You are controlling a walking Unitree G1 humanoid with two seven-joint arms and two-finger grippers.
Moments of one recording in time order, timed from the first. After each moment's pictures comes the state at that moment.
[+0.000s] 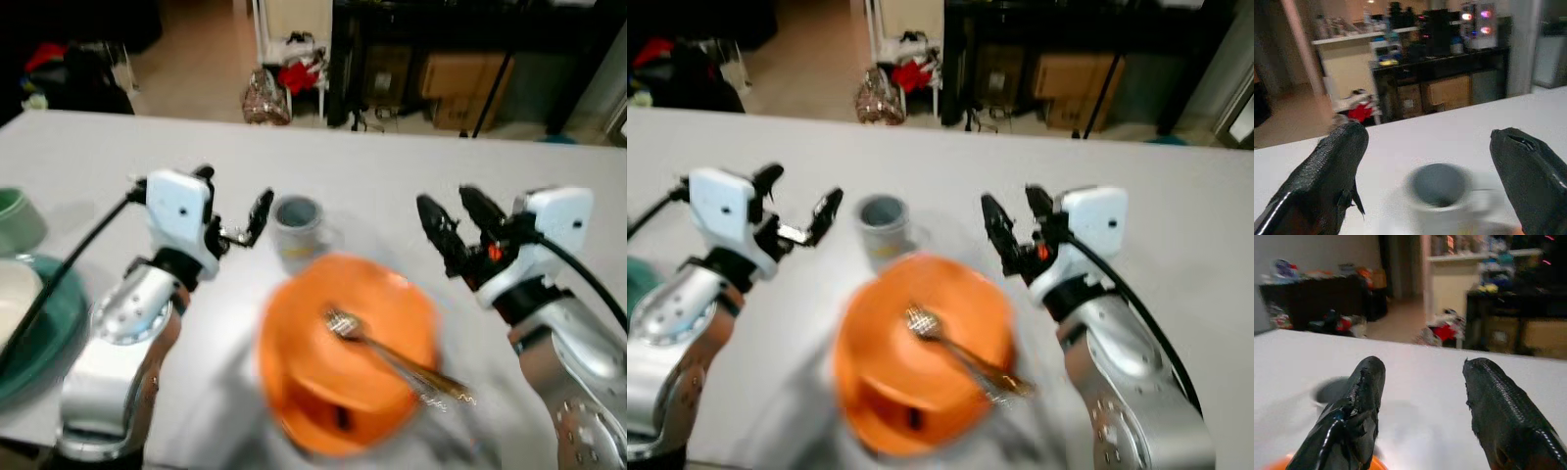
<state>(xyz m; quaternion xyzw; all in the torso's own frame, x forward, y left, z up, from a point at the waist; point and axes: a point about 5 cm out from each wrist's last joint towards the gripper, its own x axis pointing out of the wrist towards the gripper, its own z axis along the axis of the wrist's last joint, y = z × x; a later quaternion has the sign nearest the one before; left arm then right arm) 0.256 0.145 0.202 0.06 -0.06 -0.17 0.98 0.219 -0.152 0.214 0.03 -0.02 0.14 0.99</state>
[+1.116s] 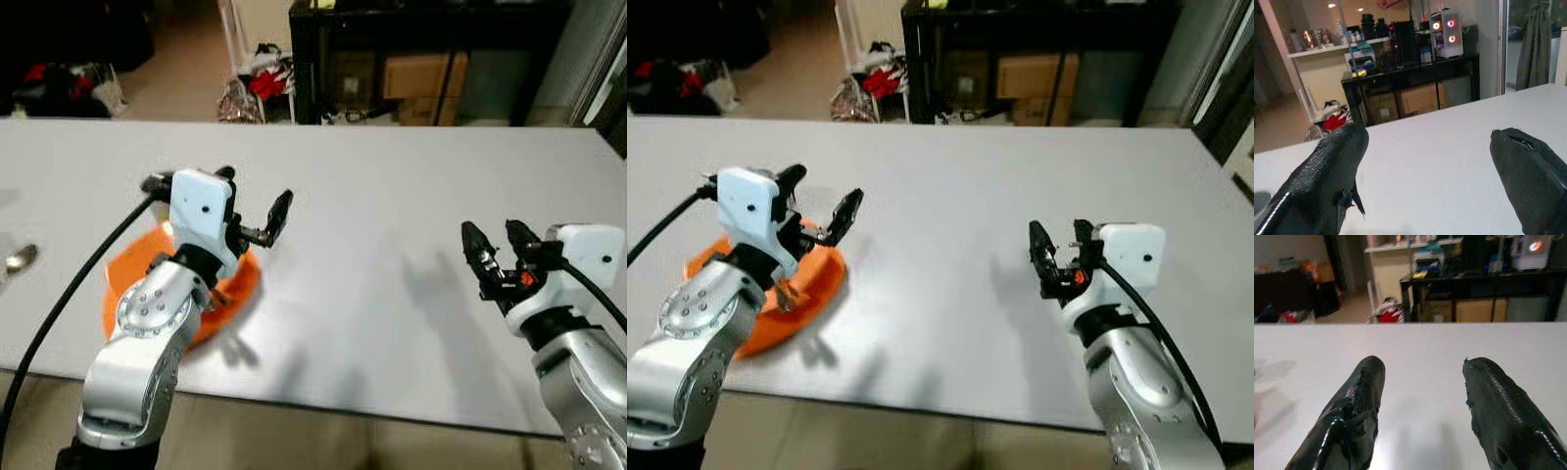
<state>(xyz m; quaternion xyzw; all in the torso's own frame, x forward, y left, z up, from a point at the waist) 0.262 0.138 0.200 0.06 -0.06 -0.17 0.98 0.211 -0.176 0.188 0.03 0.01 0.06 1.00</state>
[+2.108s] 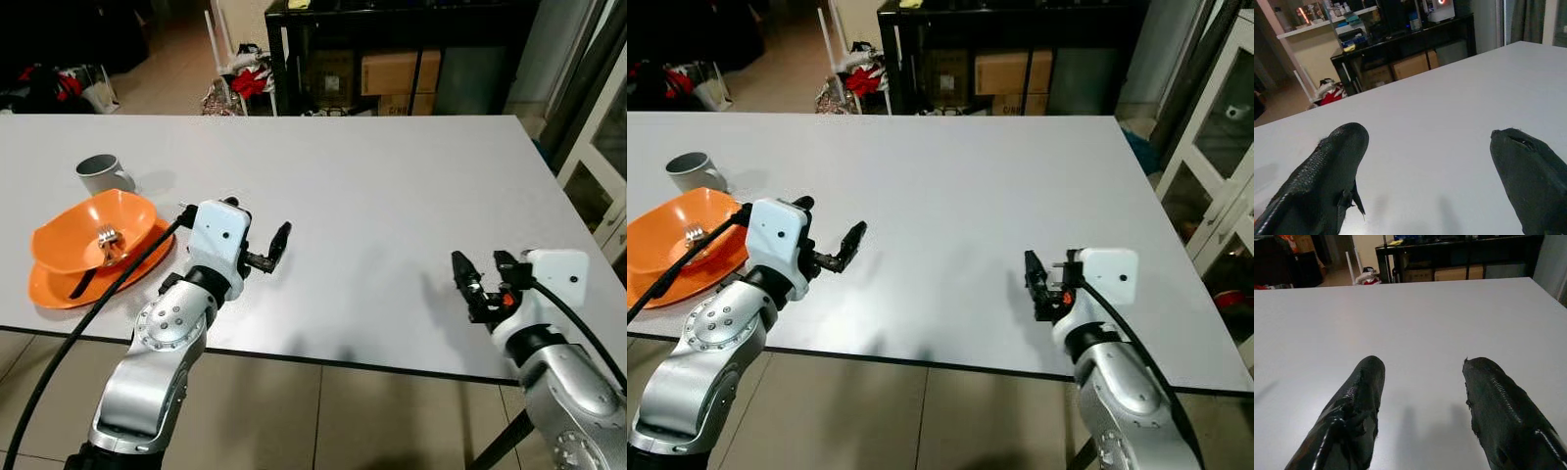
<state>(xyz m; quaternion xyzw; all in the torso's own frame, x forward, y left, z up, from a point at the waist) 0.265 0.138 0.166 0.10 0.00 -0.16 0.98 0.210 -0.180 0.157 0.02 0.08 0.03 1.00</state>
